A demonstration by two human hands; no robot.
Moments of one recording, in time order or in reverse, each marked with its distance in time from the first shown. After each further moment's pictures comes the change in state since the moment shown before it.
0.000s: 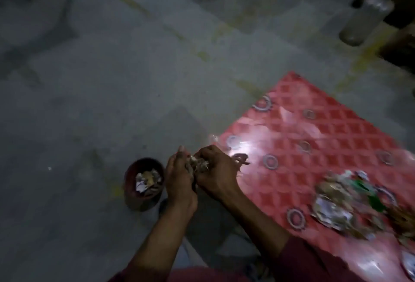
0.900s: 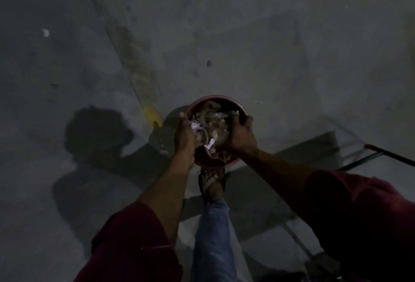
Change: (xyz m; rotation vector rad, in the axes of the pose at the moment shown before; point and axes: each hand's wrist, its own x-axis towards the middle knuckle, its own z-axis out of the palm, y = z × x) left_hand 0.590 -0.241 -0.416 0.198 0.259 -0.590; right_hand 0.152 0.246 0.612 -0.551 -0.831 0.472
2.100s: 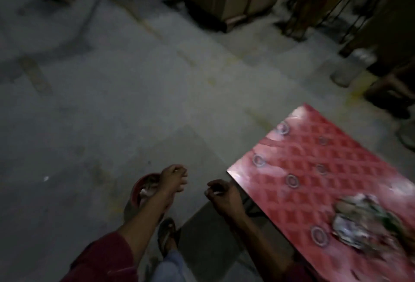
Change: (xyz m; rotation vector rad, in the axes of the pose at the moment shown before) left_hand -0.576 0.010 0.120 0.547 -0.359 0.521; right_hand -0.524 0.161 -0.197 0.780 0.528 -0.160
